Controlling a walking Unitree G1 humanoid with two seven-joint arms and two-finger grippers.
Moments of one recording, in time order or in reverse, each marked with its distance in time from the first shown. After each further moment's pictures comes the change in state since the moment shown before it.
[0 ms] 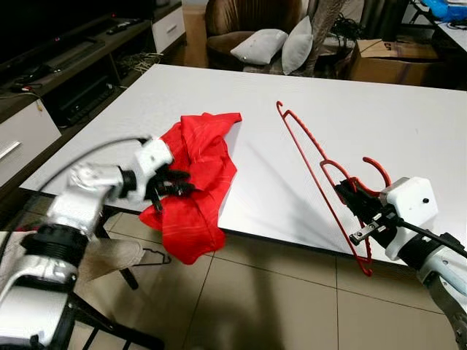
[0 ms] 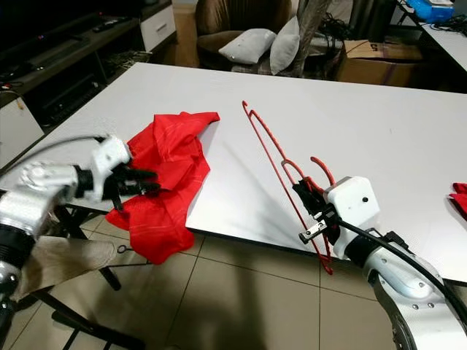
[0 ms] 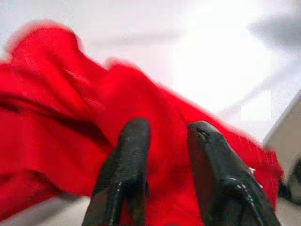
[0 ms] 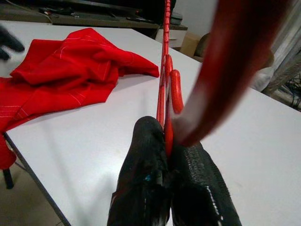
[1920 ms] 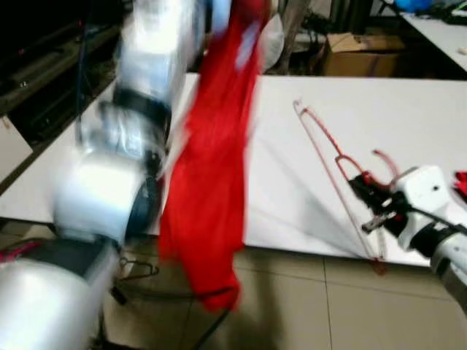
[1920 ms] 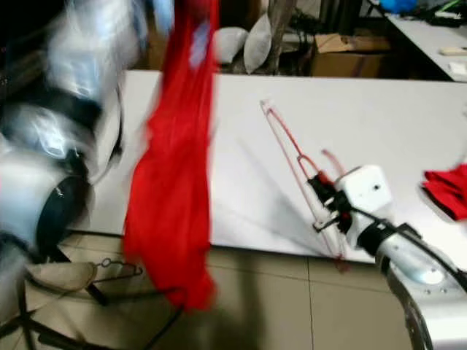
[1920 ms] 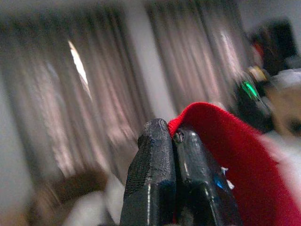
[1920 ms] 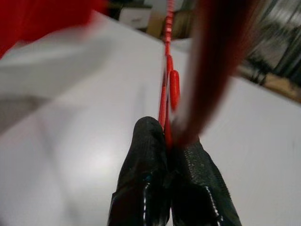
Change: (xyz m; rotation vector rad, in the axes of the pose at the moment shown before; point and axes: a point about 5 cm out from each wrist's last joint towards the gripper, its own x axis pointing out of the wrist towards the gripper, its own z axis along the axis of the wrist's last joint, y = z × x) left arm -0.008 0.017 0.320 0.154 -0.871 0.601; right arm 0.003 -0.024 0.008 -0.017 0.044 -0.075
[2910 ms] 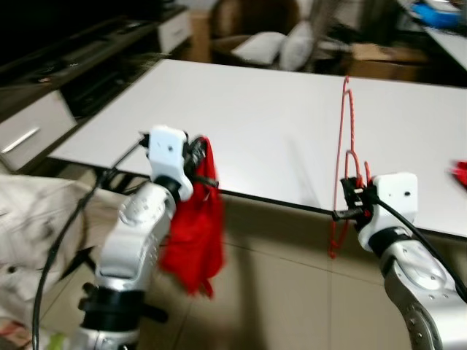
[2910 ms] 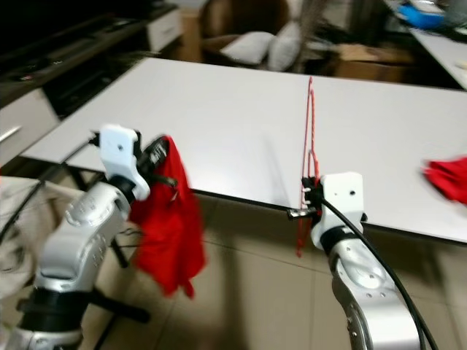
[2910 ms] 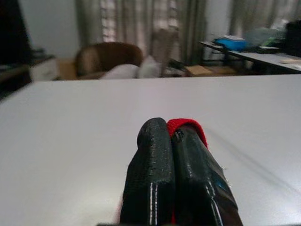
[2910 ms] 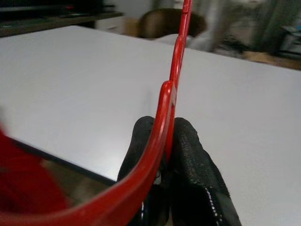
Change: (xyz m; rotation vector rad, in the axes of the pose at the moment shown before) left arm -0.231 -0.057 -0.175 -0.235 0.571 0.150; right arm 0.024 0.049 -0.015 0.243 0.034 -0.233
